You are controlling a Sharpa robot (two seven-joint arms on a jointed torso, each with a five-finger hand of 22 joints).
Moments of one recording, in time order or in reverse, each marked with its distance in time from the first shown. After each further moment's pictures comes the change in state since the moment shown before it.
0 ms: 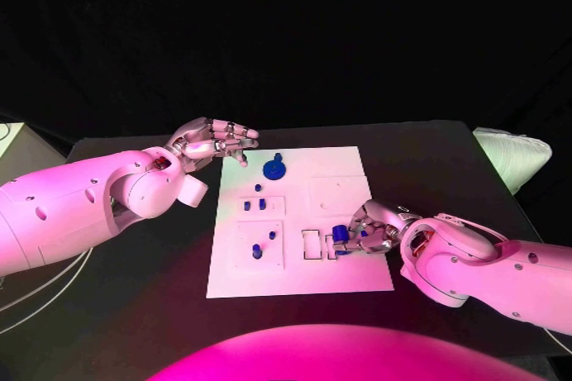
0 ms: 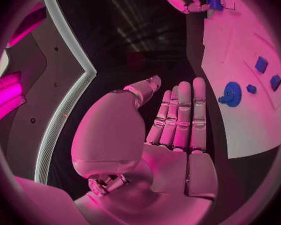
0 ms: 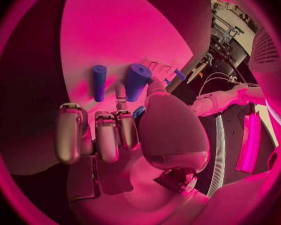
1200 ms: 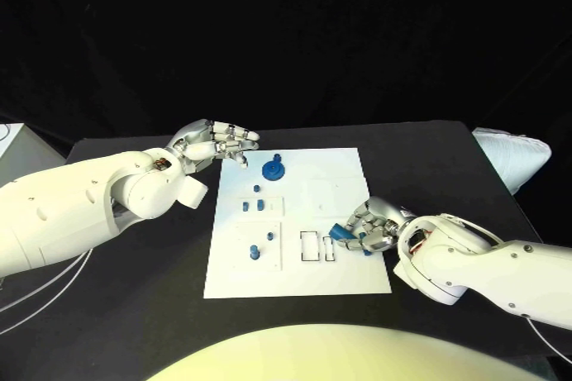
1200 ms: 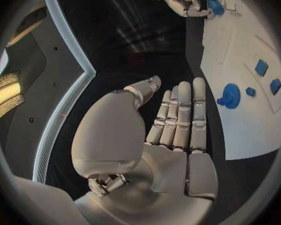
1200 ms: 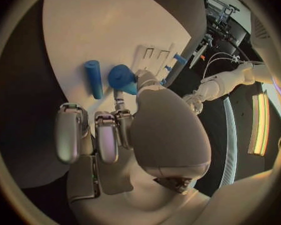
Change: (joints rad) left arm -0.003 0.003 0.000 -0.004 0.000 0.012 -0.012; left_hand -0.004 0.004 -0.003 0.003 0.000 0.000 0.000 0.000 -0.001 -0.007 0.000 0.000 -0.001 0.000 0.000 0.000 0.000 0.000 0.000 0.000 -0.004 -0.003; right arm 0.005 0.011 0.003 0.002 0.194 -0.081 -0.009; right_hand 0.178 -0.048 0.157 0.040 0.270 -0.009 0.010 -0.018 -0.037 -0.002 0.002 -0.014 0.000 0.000 0.000 0.004 0.000 0.000 0.004 0.004 -0.007 0.000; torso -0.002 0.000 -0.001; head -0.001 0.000
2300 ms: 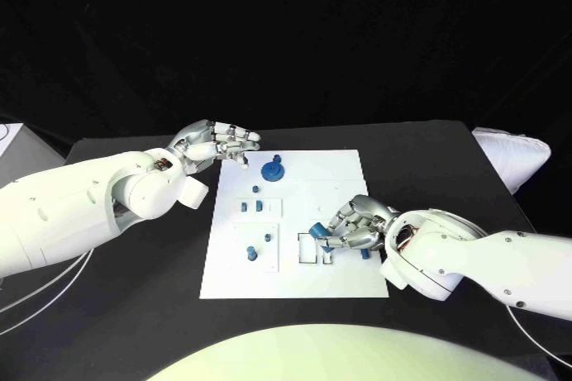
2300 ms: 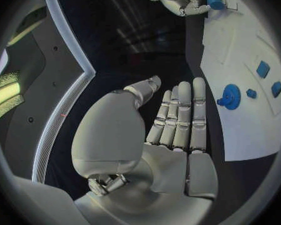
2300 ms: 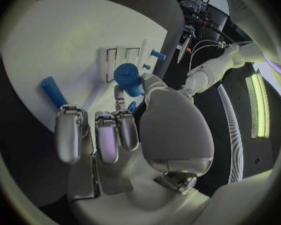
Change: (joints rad) left arm 0.000 0.005 0.000 -0.002 0.000 0.002 -0.005; left_hand 0.000 0.000 0.000 0.000 0.000 0.000 0.000 0.000 0.000 0.000 0.000 0.000 0.000 0.000 0.000 0.000 0.000 0.000 0.003 -0.004 0.000 -0.003; right arm 0.043 0.040 -0.002 0.040 0.180 0.031 0.044; right_hand -0.160 -0.005 0.106 -0.042 -0.111 0.007 0.002 0.026 -0.003 0.004 -0.011 0.011 0.001 0.004 -0.004 0.000 0.000 0.000 0.000 0.000 0.039 0.001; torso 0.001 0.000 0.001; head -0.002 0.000
